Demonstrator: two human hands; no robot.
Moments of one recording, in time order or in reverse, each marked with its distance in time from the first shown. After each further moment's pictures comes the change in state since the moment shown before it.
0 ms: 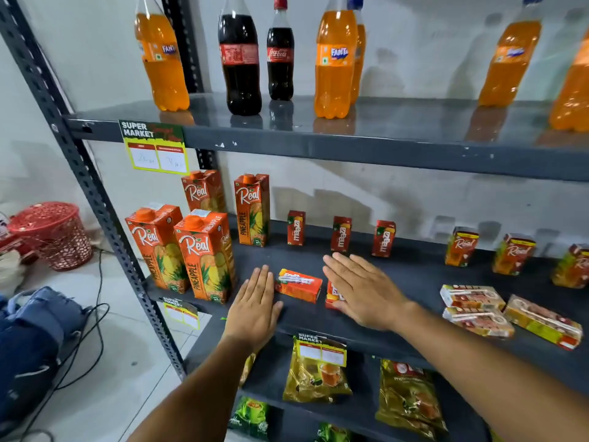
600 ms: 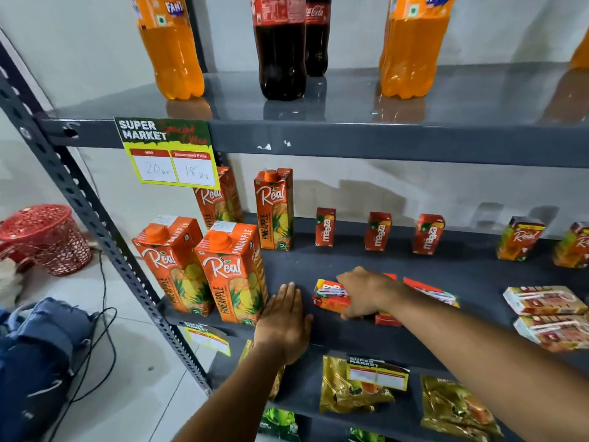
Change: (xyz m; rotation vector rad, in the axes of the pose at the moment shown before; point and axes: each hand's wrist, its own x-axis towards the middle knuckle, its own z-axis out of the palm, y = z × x) left_hand 0.030 -0.050 0.038 -0.037 -0.292 -0.053; right_hand 0.125 -0.024 0.038 0.343 -0.525 0.350
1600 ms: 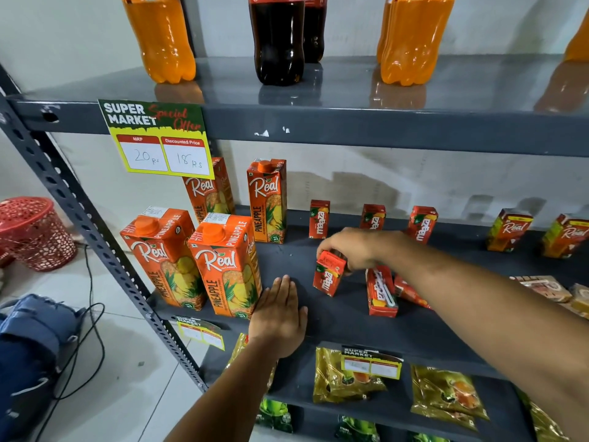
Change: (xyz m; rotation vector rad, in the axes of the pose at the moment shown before) left_hand -0.001 0.003 -0.002 0.030 0.036 0.017; right_hand 0.006 0.003 -0.073 0.087 -0.078 -0.183
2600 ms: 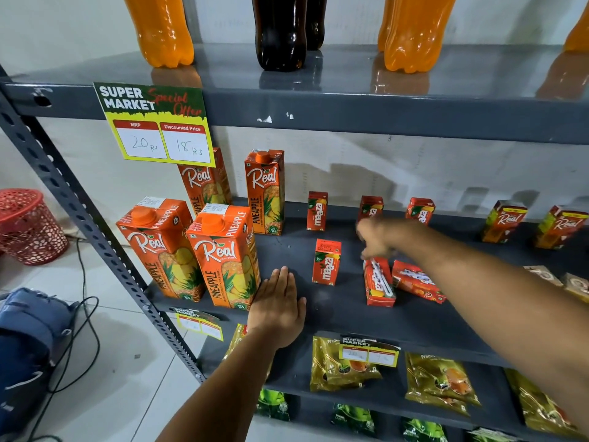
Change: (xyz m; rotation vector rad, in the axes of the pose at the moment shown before) left_hand -0.001 -0.001 0.000 -0.001 -0.013 0.001; right_hand -0.024 0.021 -0.004 0.002 0.005 0.422
